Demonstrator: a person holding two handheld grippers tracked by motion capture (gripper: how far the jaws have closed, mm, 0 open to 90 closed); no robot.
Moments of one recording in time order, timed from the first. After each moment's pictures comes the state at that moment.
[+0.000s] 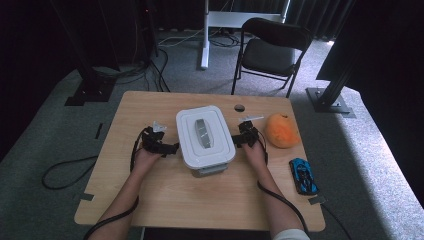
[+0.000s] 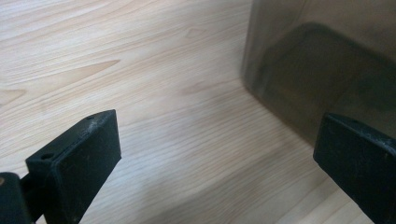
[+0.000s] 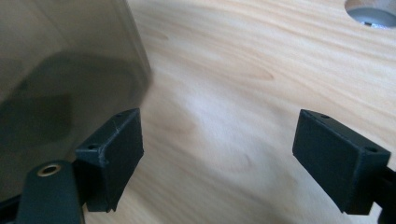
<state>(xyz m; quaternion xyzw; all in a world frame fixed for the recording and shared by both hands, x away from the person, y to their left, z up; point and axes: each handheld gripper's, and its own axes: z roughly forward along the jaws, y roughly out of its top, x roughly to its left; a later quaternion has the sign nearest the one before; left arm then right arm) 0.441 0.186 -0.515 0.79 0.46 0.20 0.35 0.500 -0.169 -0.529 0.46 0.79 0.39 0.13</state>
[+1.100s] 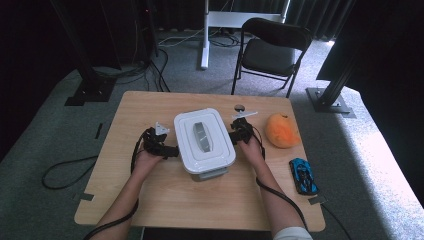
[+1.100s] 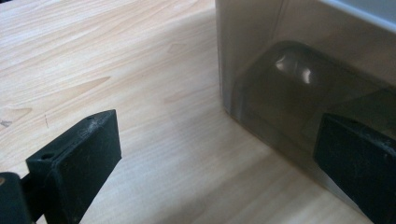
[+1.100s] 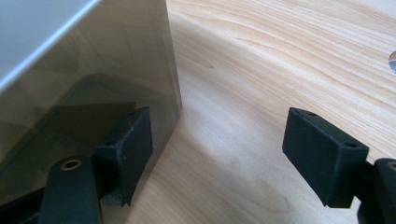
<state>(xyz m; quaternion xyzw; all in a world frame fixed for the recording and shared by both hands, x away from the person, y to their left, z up) 0.418 0.178 -0.497 0.80 0.44 0.22 0.35 0.497 -0.149 -0.507 0.39 0.81 0.41 0.12</state>
